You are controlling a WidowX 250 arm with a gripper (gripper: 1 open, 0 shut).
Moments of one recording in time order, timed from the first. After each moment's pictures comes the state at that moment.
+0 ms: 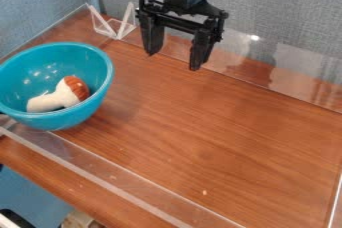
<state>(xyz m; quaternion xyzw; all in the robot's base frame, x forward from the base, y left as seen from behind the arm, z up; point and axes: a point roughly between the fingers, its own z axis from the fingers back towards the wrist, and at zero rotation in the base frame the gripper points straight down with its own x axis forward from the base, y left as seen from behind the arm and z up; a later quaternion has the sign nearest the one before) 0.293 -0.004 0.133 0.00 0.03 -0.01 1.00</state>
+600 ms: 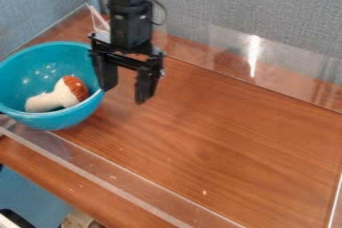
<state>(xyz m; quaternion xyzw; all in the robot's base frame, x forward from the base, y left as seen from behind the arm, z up) 0.257 0.062 0.080 -0.01 0.08 0.00 1.00</state>
